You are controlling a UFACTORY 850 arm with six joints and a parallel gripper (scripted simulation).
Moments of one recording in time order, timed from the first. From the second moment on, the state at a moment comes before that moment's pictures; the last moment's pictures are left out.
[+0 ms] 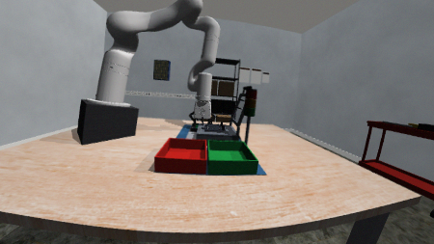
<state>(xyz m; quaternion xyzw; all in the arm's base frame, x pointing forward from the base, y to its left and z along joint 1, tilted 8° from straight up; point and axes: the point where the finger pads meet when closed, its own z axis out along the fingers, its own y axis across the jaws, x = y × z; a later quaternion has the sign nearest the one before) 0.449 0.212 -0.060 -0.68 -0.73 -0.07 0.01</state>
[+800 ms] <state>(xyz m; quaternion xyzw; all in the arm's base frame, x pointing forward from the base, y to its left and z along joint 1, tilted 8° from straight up) 0.449 0.212 -0.060 -0.68 -0.73 -0.07 0.01</state>
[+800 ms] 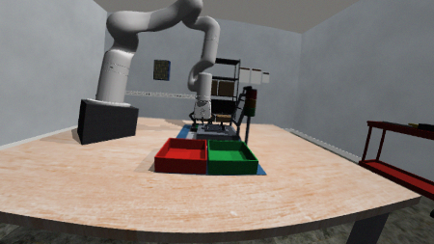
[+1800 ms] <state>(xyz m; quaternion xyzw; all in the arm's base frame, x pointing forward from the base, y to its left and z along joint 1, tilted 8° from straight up) 0.448 0.211 -0.053 -0.68 -0.73 -0.07 0.01</state>
